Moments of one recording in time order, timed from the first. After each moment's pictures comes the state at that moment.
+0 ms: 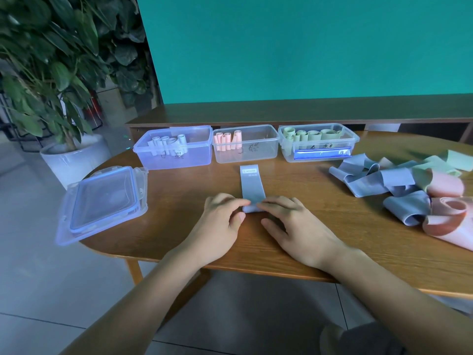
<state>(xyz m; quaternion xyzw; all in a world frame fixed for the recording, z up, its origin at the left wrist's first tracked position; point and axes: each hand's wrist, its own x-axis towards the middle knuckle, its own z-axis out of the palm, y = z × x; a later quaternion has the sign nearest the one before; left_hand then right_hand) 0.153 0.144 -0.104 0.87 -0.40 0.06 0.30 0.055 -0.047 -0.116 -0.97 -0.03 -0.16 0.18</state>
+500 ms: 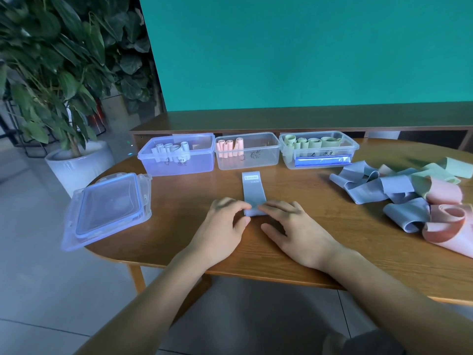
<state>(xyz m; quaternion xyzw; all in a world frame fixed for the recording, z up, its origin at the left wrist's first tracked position) 0.161 0.137 -0.106 0.86 -0.39 0.09 0.31 0.061 -0.049 -0.114 -0.97 -0.01 -0.15 0.18</state>
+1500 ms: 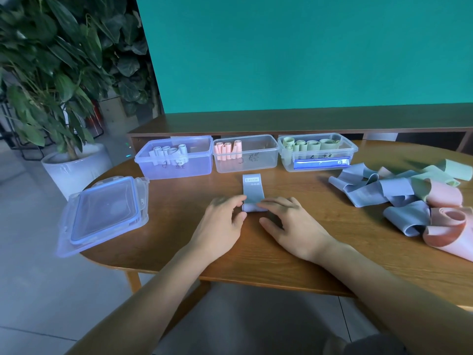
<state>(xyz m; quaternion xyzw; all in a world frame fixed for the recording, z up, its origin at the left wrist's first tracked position) 0.179 0.126 -0.105 0.87 -0.37 0.10 0.30 0.079 -0.055 -0.109 -0.97 0.01 -0.16 0.20</state>
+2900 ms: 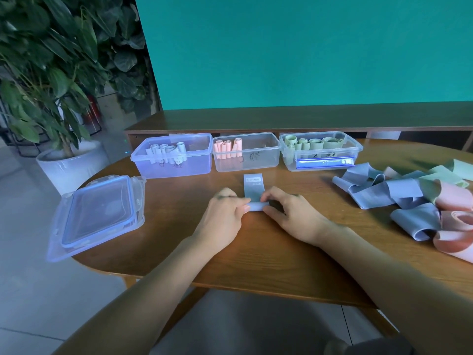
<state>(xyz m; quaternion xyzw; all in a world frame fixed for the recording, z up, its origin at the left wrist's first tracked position) 0.198 0.109 -0.103 0.87 -0.38 0.11 0.30 0.111 -0.078 -0.100 -0.96 0.01 -0.12 0.26</state>
